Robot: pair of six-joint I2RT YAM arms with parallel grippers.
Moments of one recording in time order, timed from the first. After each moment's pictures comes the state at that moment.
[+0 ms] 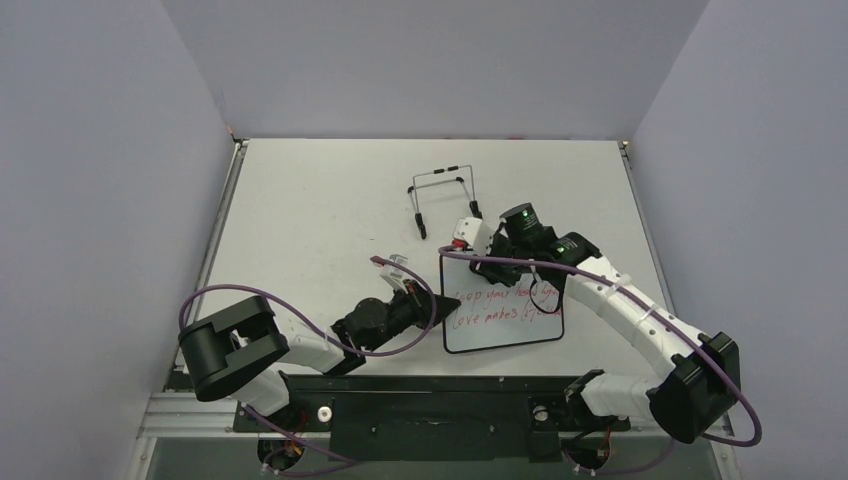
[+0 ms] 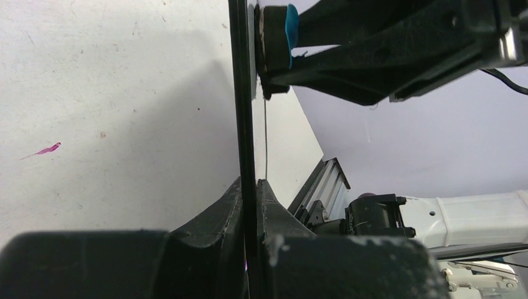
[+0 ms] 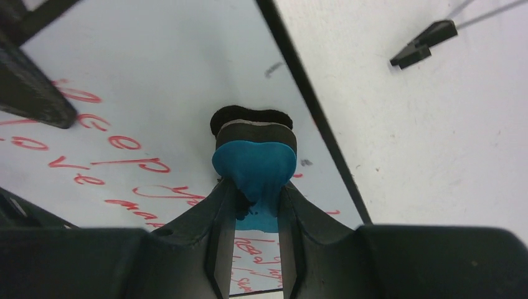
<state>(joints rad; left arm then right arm) -1.06 1.51 0.34 1.14 -0.13 -0.96 0.60 1.25 1.04 -0.72 -0.19 -0.64</state>
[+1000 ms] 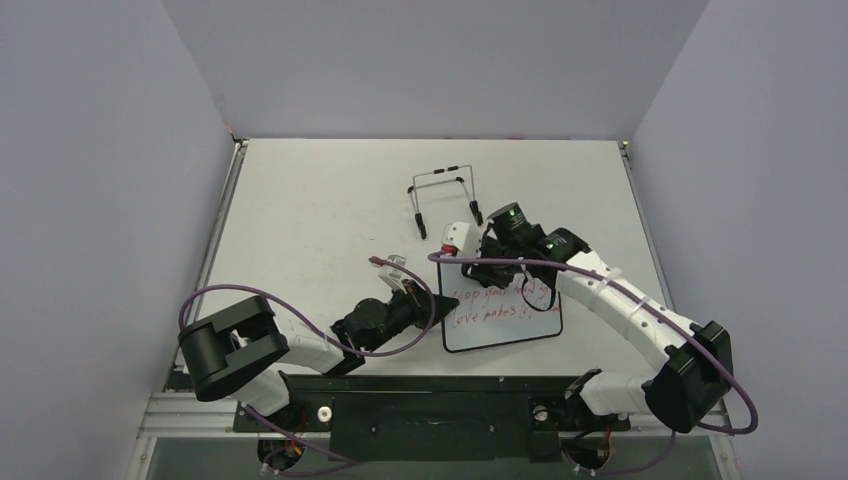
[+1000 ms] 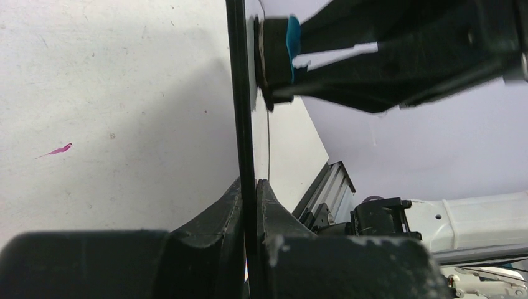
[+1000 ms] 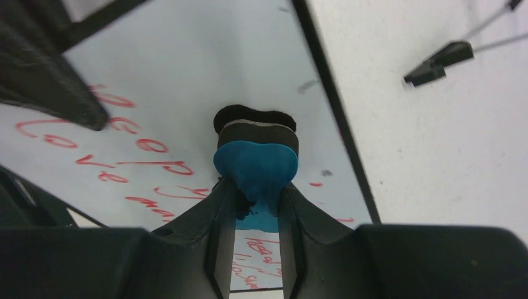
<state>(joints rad) -1.06 1.51 0.34 1.14 -0.14 -0.95 0.61 1.31 1.11 -0.76 -0.17 -0.62</state>
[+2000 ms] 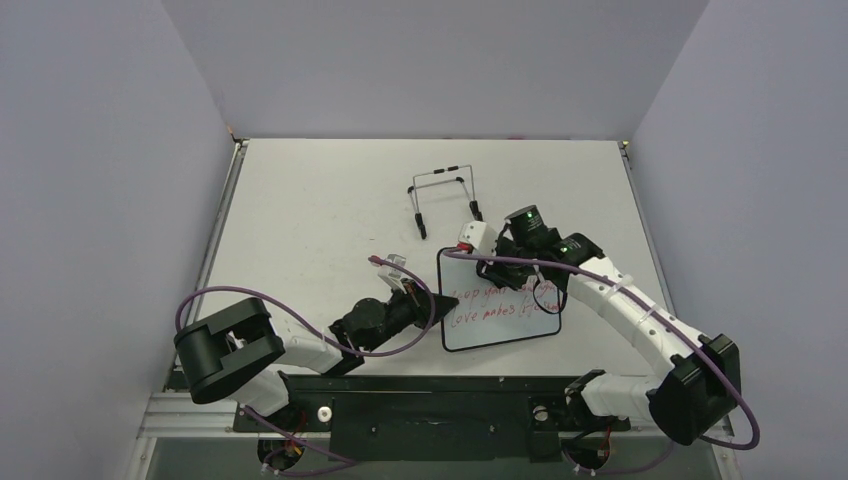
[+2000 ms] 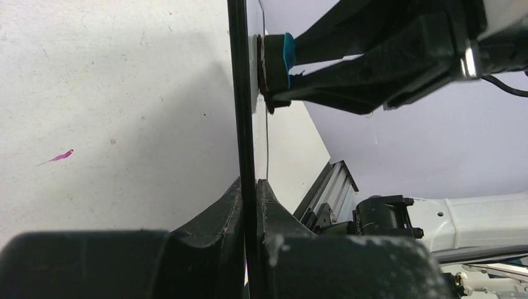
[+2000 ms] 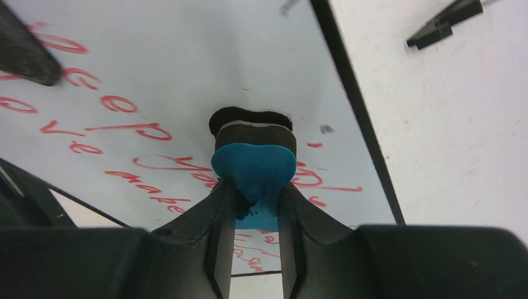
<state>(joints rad) -1.06 1.49 0.34 1.13 -0.14 -0.93 0.57 1.24 1.02 -0.75 -0.20 -0.67</state>
